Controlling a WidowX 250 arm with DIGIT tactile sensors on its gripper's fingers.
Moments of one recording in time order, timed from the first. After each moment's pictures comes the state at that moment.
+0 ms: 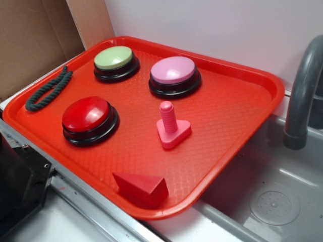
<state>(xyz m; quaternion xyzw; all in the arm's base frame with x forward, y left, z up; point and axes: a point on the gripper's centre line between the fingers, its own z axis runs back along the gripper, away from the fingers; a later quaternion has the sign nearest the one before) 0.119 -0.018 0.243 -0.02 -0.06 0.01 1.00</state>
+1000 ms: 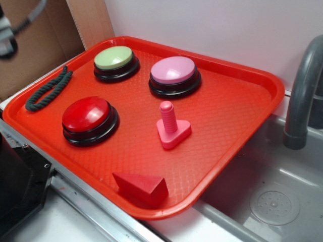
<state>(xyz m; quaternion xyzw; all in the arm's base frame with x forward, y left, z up) 0.105 0.043 0.158 0.03 0.03 -0.02 1.00</state>
